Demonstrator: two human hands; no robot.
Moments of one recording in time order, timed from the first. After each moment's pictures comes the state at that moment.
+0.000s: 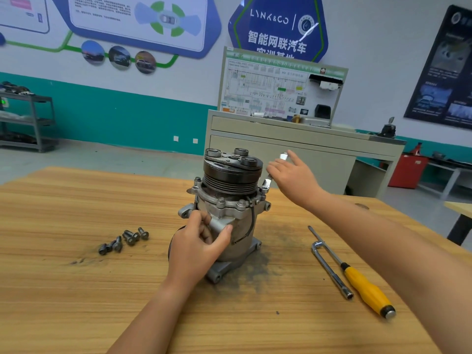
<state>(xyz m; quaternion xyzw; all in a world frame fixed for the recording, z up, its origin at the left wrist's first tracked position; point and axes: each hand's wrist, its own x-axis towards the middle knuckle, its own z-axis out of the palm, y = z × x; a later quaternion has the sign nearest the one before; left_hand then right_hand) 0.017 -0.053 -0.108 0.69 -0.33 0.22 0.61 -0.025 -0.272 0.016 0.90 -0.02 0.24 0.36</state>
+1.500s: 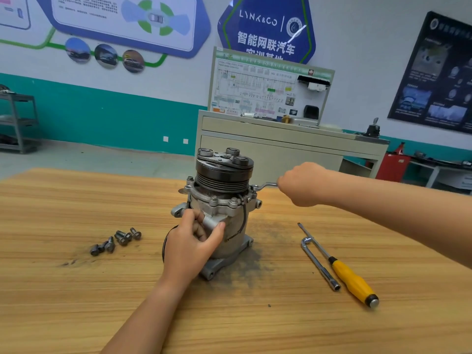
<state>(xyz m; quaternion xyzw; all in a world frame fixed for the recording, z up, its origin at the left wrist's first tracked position) 0.015 -0.054 -0.108 0.68 -0.33 0.20 0.63 -0.079 -0.217 0.062 0.89 -0.11 -0.07 0.44</state>
